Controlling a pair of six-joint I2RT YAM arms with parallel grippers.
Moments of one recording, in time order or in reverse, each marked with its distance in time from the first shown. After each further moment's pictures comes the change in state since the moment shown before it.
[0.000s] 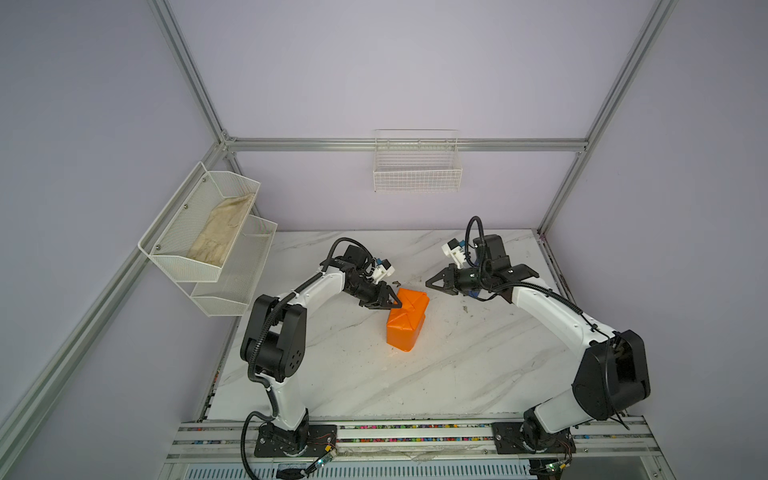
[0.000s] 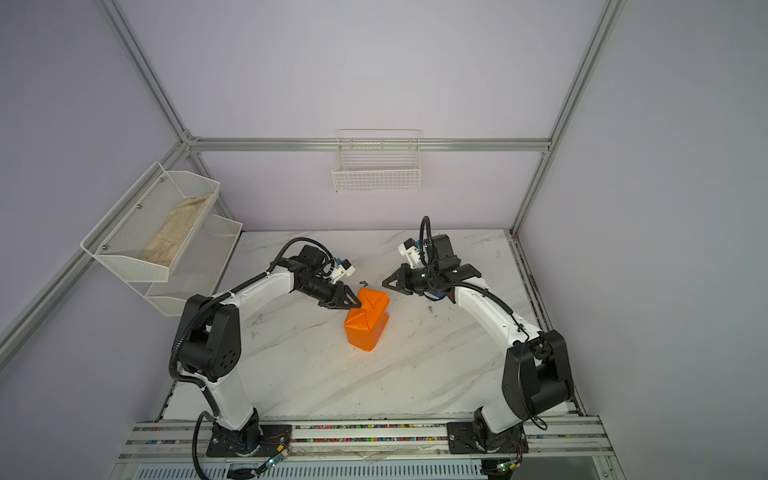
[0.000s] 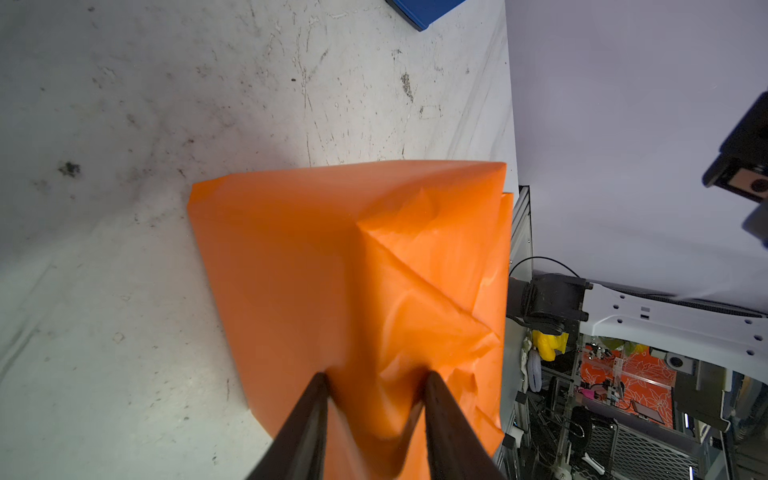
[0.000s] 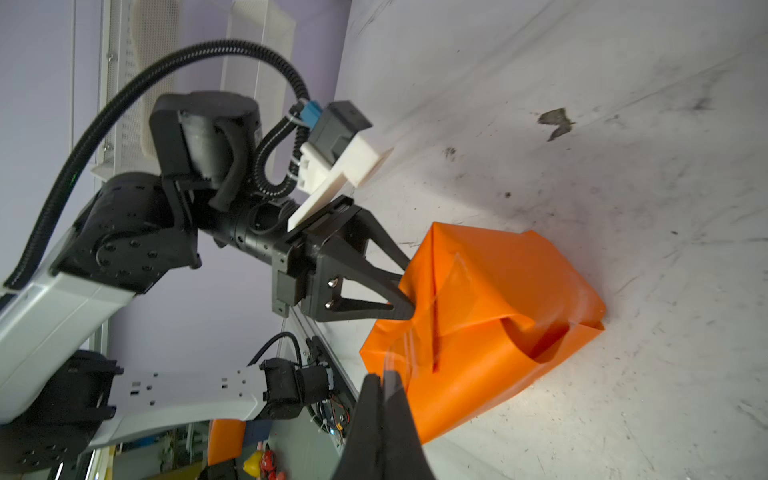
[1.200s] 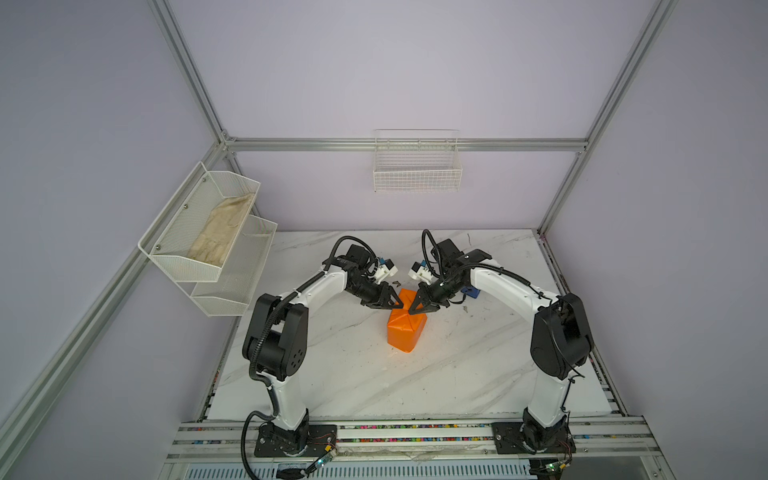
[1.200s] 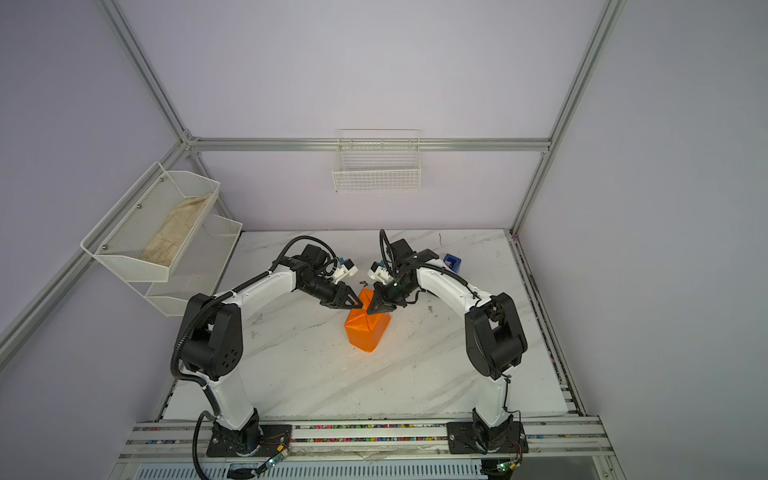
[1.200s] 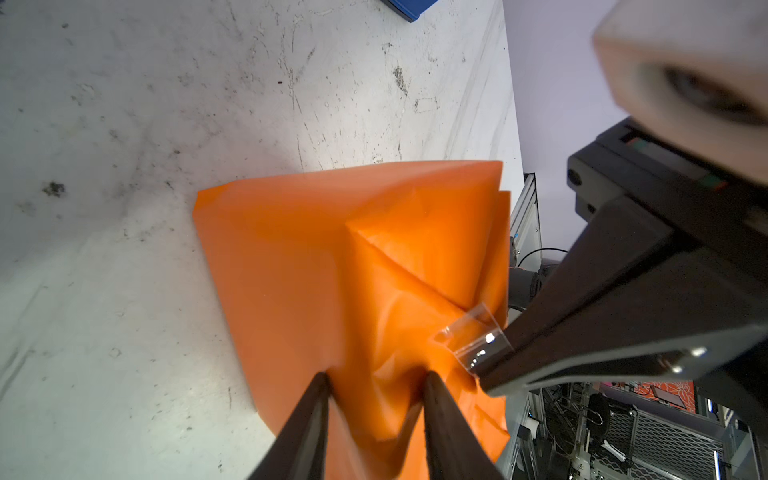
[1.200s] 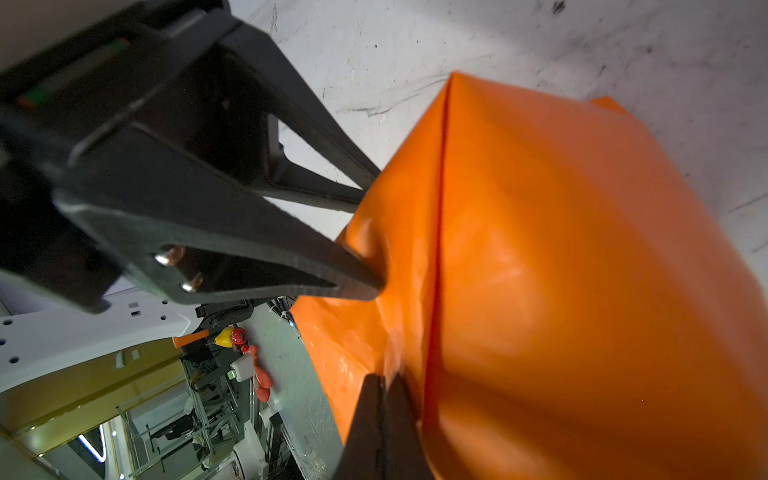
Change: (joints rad) left arm -0.013 0.008 0.016 -0.026 -0.005 0.050; right arm 0.143 0.315 0.285 -0.475 0.056 -0.272
